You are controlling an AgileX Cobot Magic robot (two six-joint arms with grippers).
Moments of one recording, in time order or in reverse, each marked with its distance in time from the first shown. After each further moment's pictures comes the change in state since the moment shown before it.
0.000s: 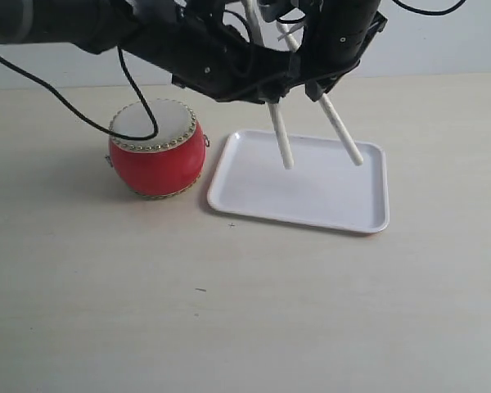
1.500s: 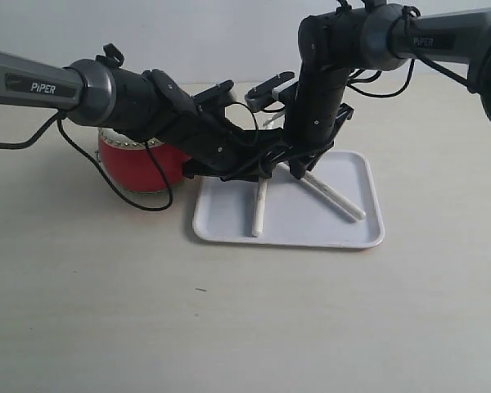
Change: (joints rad) left arm 0.041 0.295 -0.008 -0.264 -0.037 0.001; right arm -0.002 0.249 0.000 0.126 -0.011 -0.083
